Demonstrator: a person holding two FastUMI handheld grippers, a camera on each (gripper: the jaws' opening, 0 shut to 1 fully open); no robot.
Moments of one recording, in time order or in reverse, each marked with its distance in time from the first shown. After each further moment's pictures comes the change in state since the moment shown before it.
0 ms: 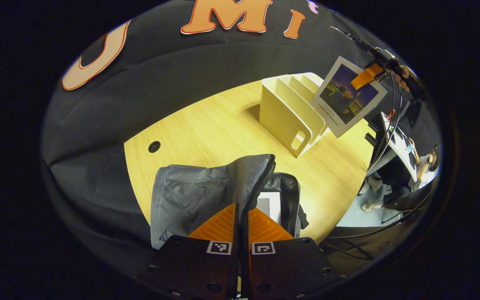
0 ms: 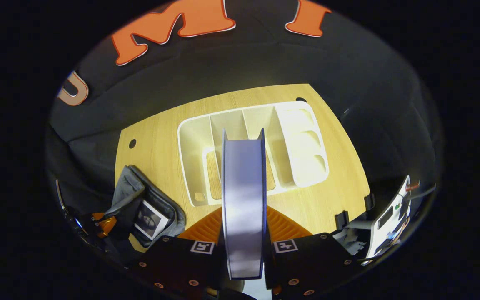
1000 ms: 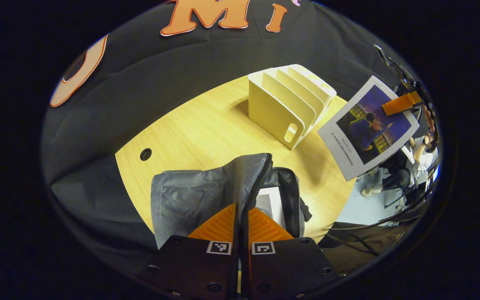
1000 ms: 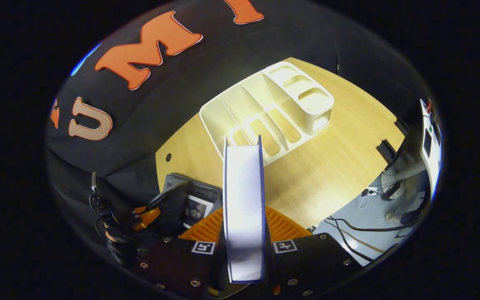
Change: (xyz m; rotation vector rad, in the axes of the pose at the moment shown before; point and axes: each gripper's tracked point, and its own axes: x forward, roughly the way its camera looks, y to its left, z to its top) left arm 0.003 0.007 0.008 0.105 0.026 -0.019; right arm -0.035 0.062 -0.124 0.344 -0.051 0.283
